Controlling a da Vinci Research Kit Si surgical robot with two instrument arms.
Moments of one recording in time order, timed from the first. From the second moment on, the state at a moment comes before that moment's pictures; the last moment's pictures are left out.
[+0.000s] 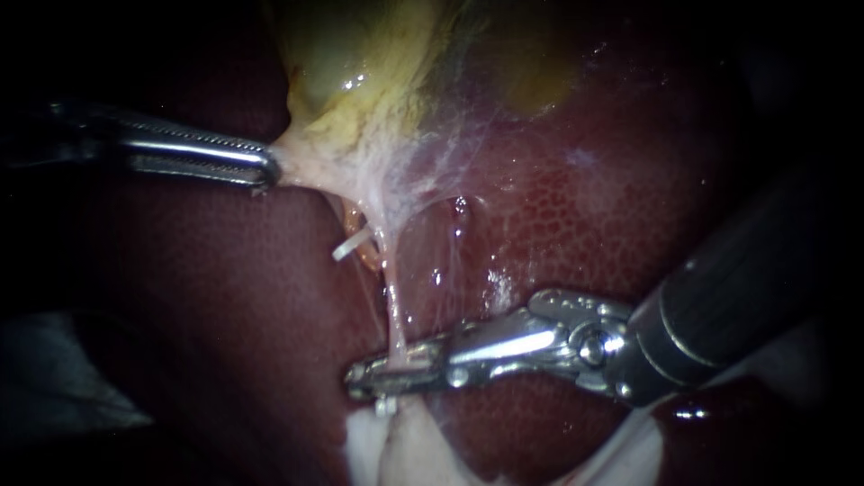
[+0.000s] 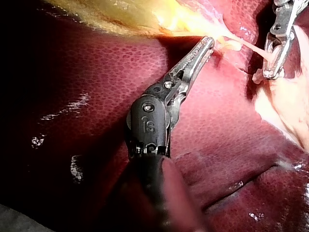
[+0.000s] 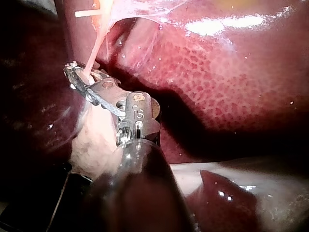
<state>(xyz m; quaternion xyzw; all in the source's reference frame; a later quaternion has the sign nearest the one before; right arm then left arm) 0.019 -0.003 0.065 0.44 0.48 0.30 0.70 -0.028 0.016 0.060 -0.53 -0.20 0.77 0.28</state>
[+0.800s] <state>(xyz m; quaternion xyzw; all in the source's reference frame) 0.016 0.001 0.069 0.32 0.50 0.27 0.75 -0.028 0.016 0.060 -0.53 -0.20 0.77 0.28</state>
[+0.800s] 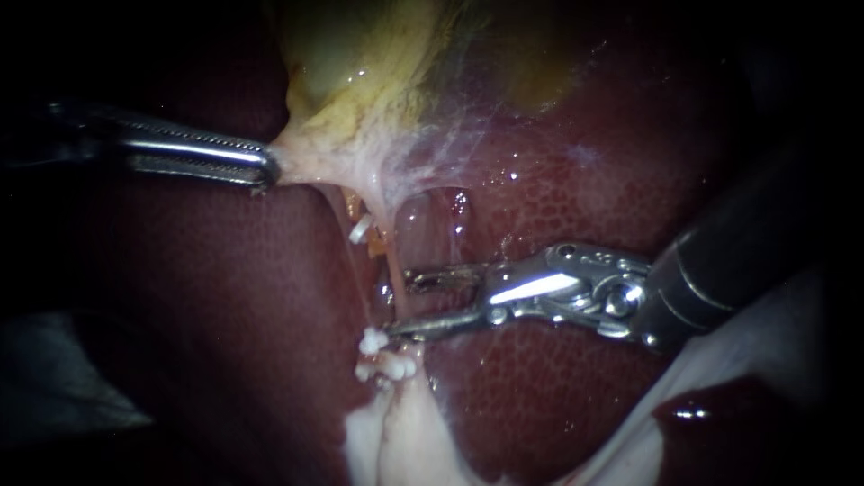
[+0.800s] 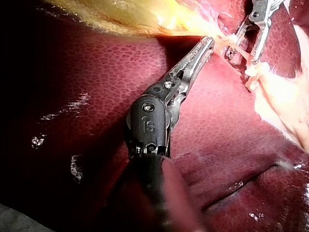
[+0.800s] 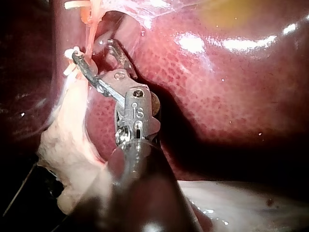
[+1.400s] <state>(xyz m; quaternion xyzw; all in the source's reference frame) 0.006 0.006 0.055 0.17 0.53 0.09 0.83 -0.028 0.016 0.060 -0.53 -0.20 0.77 0.28</state>
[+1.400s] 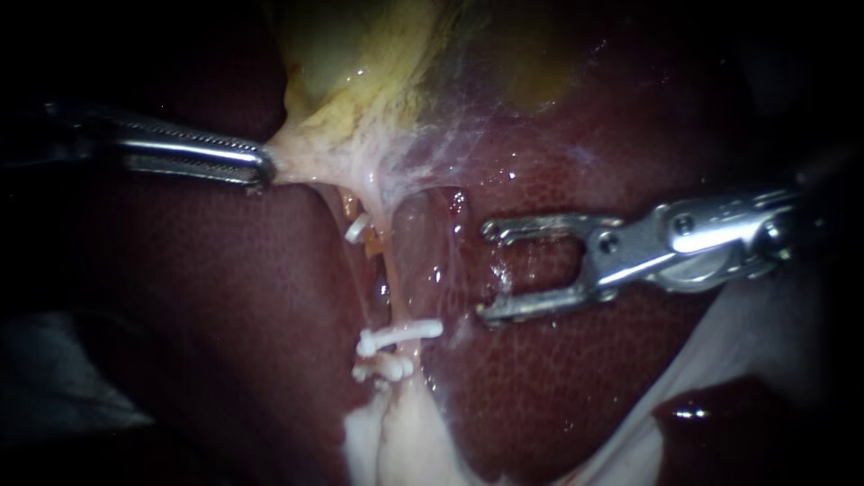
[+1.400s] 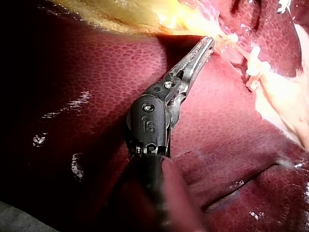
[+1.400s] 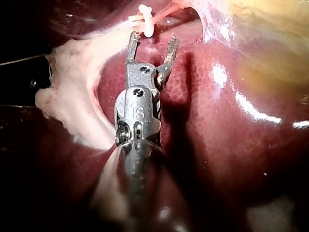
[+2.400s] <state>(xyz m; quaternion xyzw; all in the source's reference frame) 0.003 0.006 0.054 0.18 0.53 0.07 0.82 -0.031 0.015 0.067 -0.53 -0.20 0.78 0.28</state>
